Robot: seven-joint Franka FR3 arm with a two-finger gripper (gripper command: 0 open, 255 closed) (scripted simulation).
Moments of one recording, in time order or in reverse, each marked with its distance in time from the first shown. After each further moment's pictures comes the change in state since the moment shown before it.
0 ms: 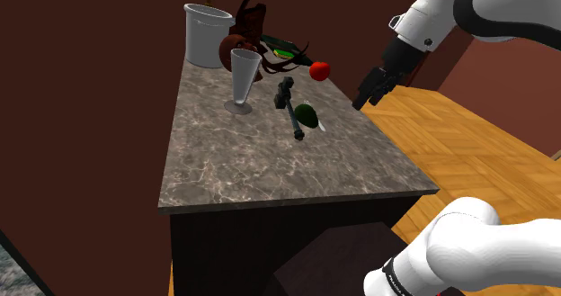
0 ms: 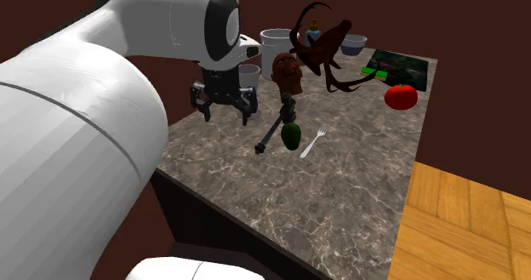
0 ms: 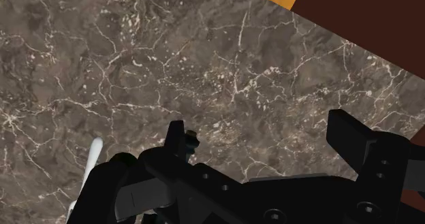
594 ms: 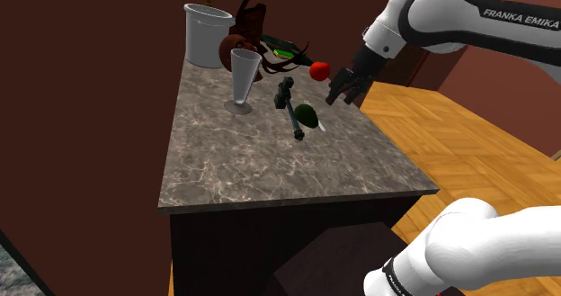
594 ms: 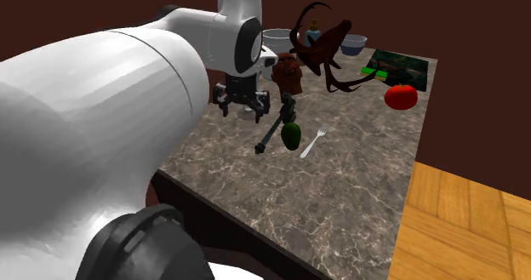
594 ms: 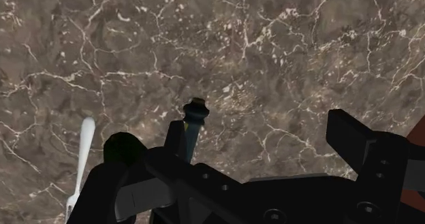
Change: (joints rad) arm -0.028 0.188 -0.033 0.002 0.030 0.218 0.021
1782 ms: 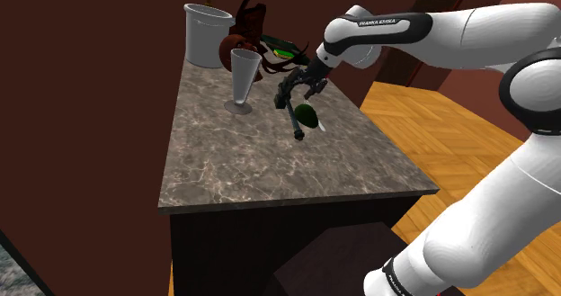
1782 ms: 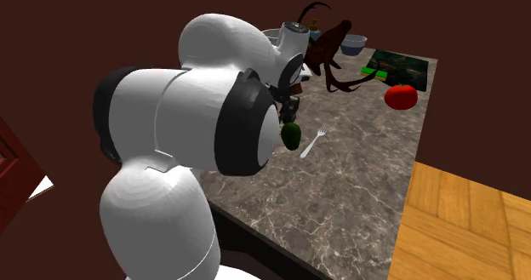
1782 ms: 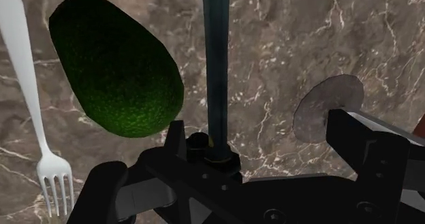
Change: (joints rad) arm -0.040 0.614 -0.106 0.307 0.191 0.379 -0.029
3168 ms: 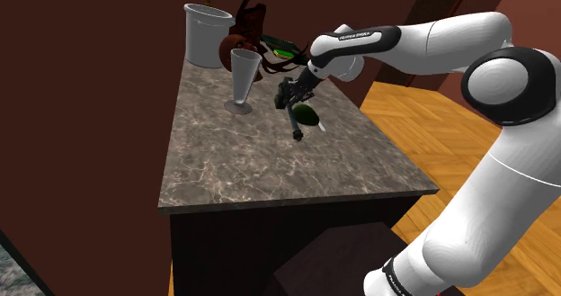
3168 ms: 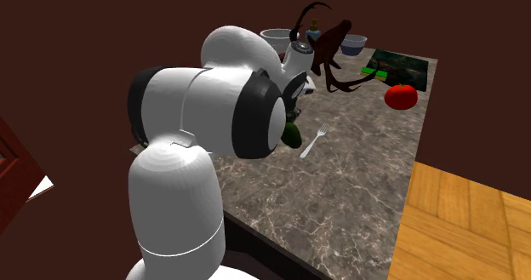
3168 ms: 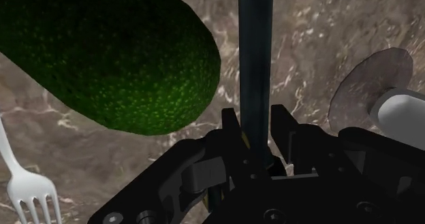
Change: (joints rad) arm -0.014 0.147 -0.004 0.035 0.090 0.128 -0.049
